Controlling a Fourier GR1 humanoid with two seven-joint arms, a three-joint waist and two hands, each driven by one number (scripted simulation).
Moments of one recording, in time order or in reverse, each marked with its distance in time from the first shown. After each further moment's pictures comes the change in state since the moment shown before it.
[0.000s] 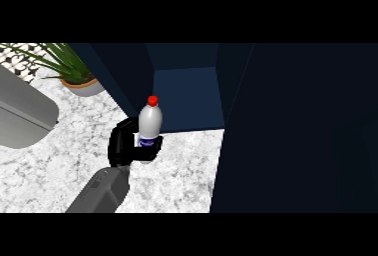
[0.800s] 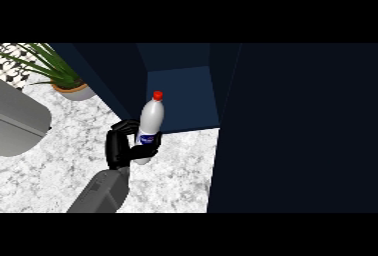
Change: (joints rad) left arm 0.028 0.006 -0.022 -0.052 -0.026 0.255 -0.023; right arm -0.024 -0.060 -0.097 0.054 -0.185 0.086 -0.006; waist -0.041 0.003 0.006
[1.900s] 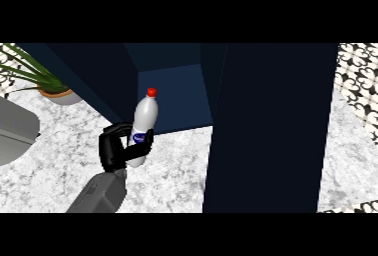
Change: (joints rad) left arm 0.037 0.007 0.016 -0.052 0.051 0.089 -0.052; right arm -0.055 -0.061 -0.075 0.085 -0.121 0.060 -0.004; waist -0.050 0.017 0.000
